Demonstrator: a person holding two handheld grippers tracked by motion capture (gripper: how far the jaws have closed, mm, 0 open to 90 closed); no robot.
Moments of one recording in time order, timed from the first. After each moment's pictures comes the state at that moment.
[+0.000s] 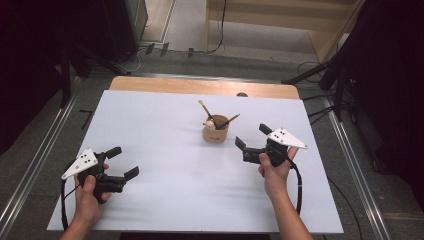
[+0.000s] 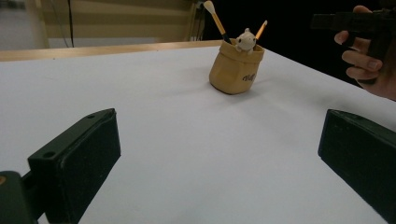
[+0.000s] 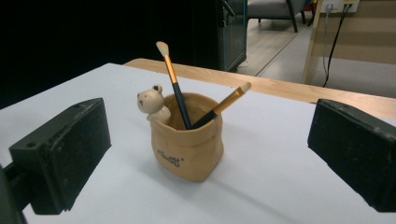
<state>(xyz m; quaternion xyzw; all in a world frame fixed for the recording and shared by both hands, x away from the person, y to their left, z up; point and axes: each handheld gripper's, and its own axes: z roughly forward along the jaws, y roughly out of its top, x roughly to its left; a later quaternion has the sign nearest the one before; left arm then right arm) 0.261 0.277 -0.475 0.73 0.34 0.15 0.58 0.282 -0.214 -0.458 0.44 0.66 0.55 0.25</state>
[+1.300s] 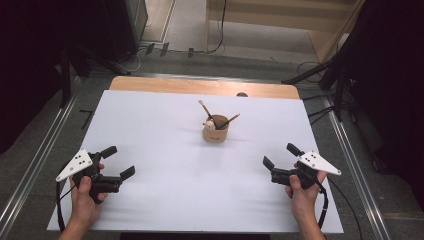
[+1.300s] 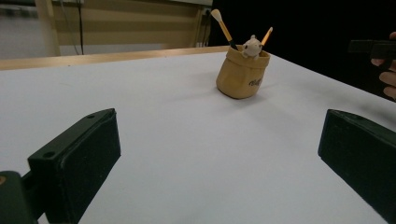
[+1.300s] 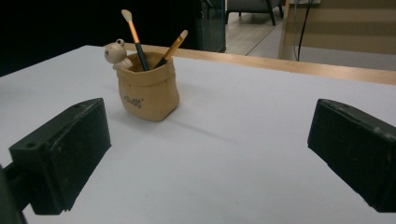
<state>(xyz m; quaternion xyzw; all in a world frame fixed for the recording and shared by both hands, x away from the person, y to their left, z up) 0.257 0.286 -0.472 0.72 0.34 0.16 0.59 0.226 -0.281 -0.481 0.47 0.65 0.53 0.27</state>
